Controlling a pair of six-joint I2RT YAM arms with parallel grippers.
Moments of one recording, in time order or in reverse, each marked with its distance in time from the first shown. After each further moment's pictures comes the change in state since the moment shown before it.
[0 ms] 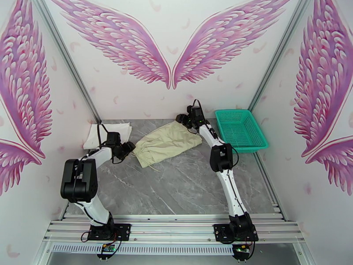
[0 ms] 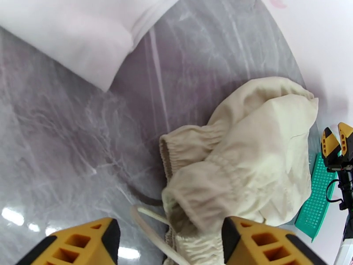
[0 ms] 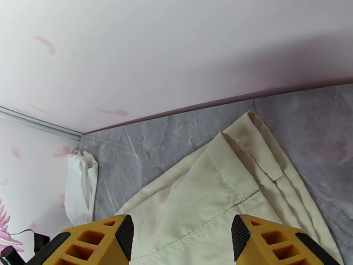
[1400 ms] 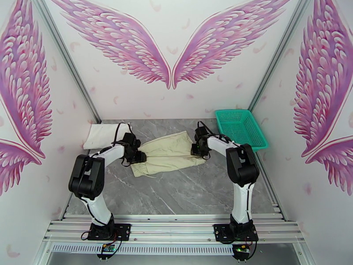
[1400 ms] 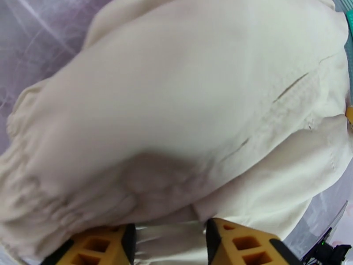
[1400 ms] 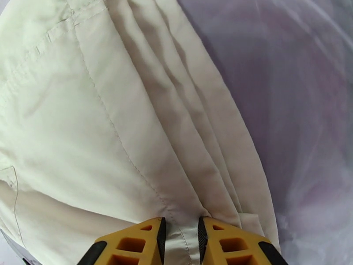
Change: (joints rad) left arm -0.171 0.111 0.076 -0.295 0.035 0.463; right arm 0.058 -0.708 -1.184 -0.222 0.313 -0.243
